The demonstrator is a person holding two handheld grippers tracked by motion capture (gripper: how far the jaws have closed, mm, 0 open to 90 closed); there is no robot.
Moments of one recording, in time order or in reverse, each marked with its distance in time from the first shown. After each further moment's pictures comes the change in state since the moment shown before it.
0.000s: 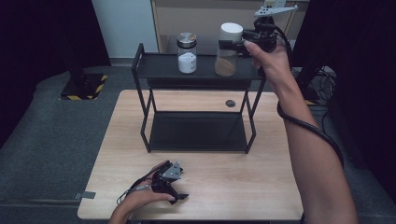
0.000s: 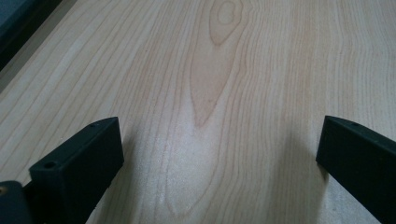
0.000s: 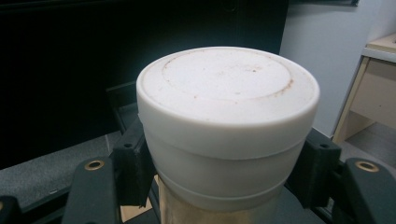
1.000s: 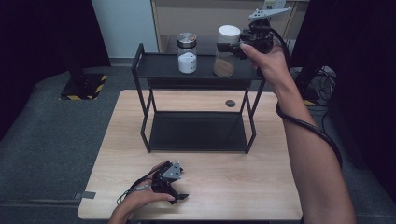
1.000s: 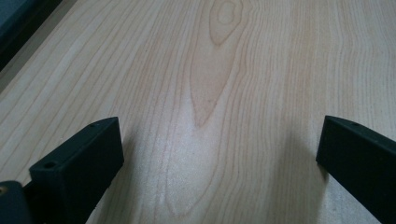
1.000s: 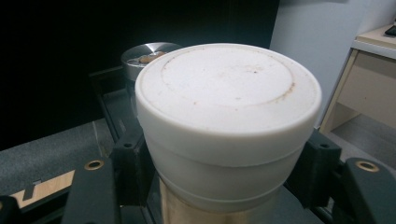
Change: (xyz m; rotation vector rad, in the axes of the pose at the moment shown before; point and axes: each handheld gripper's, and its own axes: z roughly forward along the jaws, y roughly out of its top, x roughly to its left) left arm 0.000 0.000 0.000 0.001 0.000 0.001; right arm 0.005 0.003 0.009 0.048 -0.038 -0.032
